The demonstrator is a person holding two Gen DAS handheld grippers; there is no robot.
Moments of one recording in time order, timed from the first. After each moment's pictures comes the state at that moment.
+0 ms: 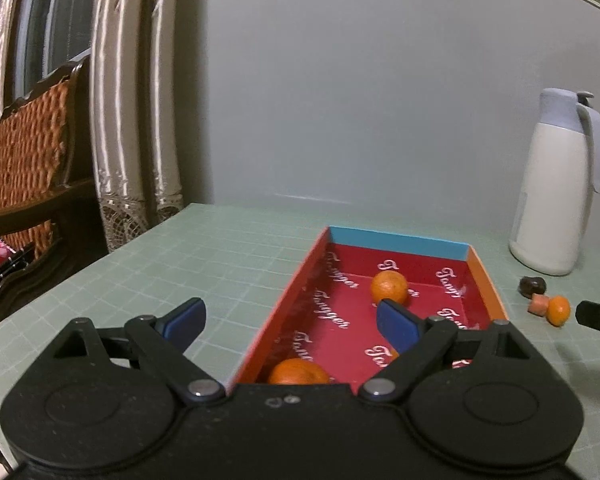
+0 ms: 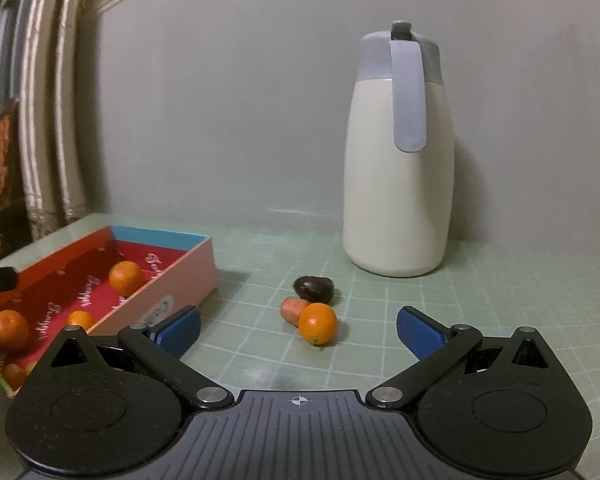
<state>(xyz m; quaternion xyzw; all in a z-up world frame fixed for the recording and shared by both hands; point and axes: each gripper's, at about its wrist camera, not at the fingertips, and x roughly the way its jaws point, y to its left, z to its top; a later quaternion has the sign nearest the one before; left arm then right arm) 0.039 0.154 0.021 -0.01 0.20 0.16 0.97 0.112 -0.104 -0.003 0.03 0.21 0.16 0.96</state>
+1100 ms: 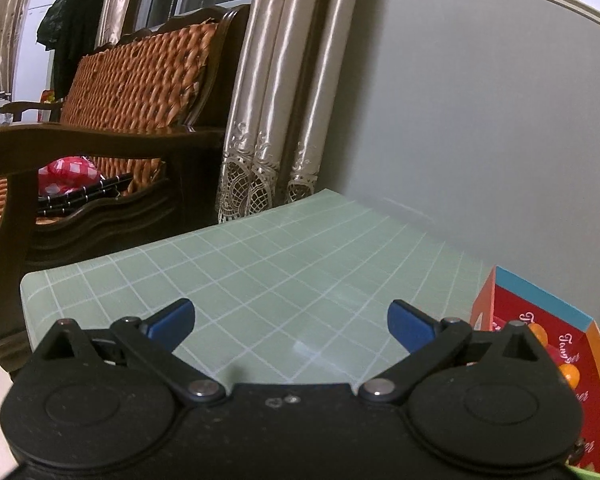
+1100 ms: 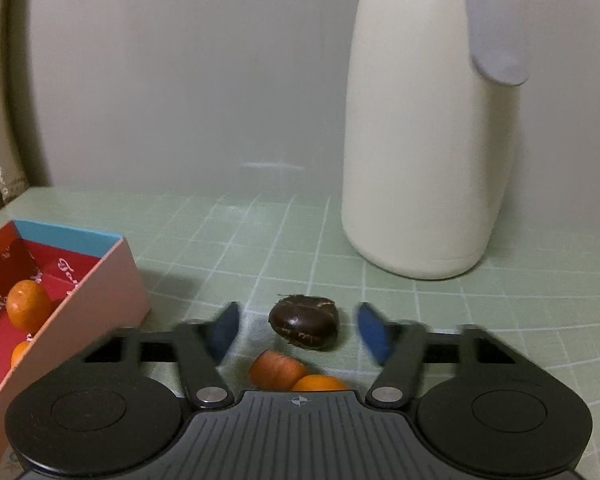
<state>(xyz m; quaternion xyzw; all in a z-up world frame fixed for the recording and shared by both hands) 0.008 0.262 0.018 -0.14 0.19 0.29 0.93 0.246 -0.070 -0.032 0.02 0.31 0.13 0.94</state>
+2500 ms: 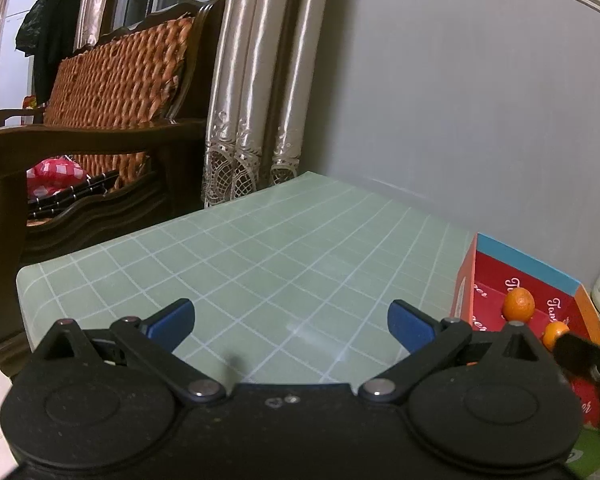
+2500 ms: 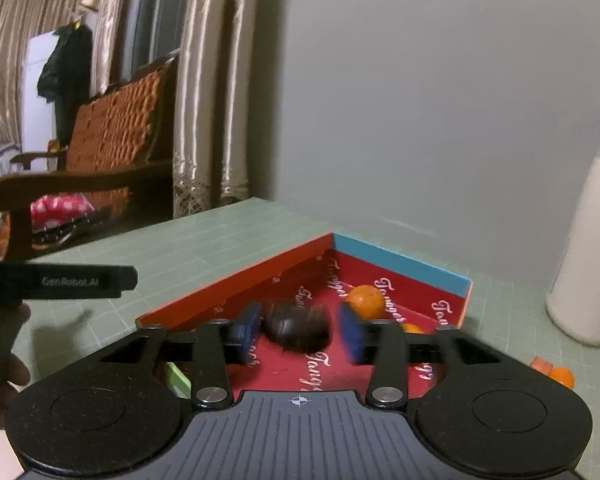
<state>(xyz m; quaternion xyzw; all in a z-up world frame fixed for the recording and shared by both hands) 0.002 0.247 0.013 -0.12 0.21 0.26 0.93 0.053 0.043 0.022 -0.05 0.15 0.34 0.93</state>
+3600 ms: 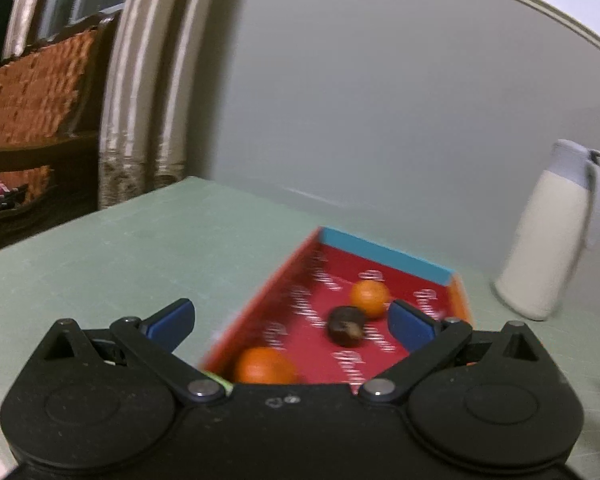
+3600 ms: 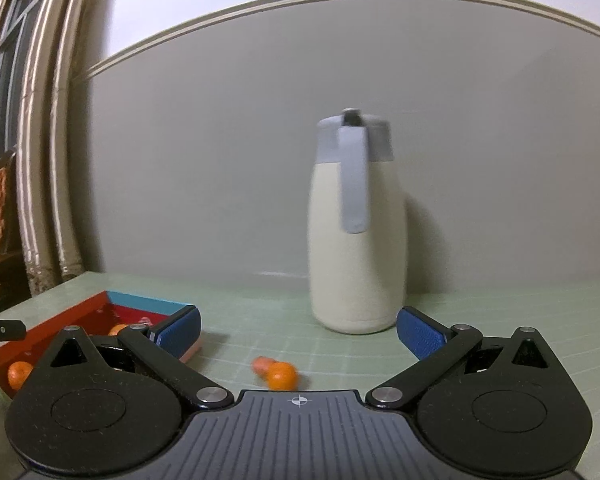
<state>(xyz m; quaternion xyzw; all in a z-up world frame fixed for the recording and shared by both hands) 0.036 0.150 0.026 -0.12 0.20 0.15 0.96 0.067 -0.163 0.030 0.06 0.12 0.14 0.98</state>
